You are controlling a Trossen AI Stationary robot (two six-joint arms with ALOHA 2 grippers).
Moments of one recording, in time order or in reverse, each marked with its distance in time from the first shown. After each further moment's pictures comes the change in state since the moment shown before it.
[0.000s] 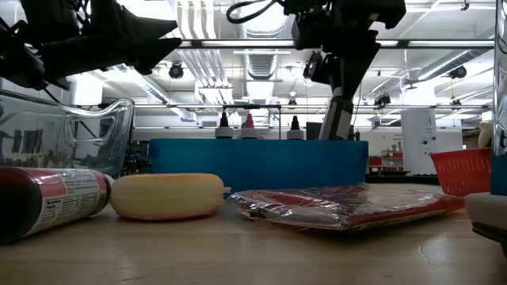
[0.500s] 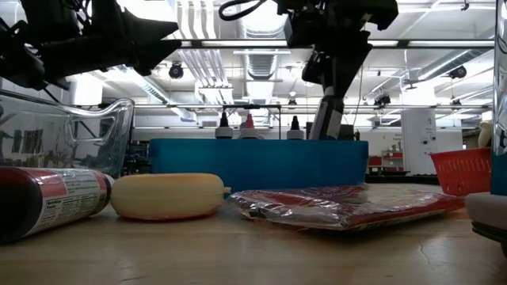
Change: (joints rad) left arm 0.000 -0.001 0.000 -0.004 -0.024 -0.001; right arm 0.000 0.043 0.045 0.000 -0.002 -0.049
